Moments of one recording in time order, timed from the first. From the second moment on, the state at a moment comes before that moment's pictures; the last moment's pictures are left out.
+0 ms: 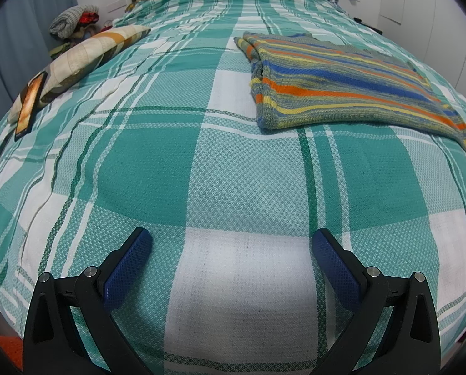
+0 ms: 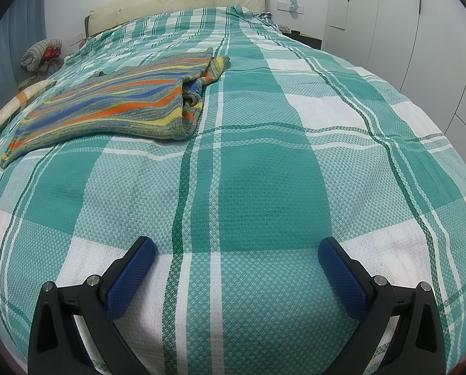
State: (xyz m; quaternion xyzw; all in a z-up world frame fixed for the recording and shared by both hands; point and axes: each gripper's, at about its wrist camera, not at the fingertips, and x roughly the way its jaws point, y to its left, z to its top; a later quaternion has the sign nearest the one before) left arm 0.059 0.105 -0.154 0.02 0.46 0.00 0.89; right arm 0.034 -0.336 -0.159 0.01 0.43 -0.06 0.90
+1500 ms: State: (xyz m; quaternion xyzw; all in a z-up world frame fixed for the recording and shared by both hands) left arm 0.038 -0.056 -0.081 0.18 0.38 -0.23 0.88; right arm 0.118 -0.389 -0.110 0.13 0.51 0.09 0.85
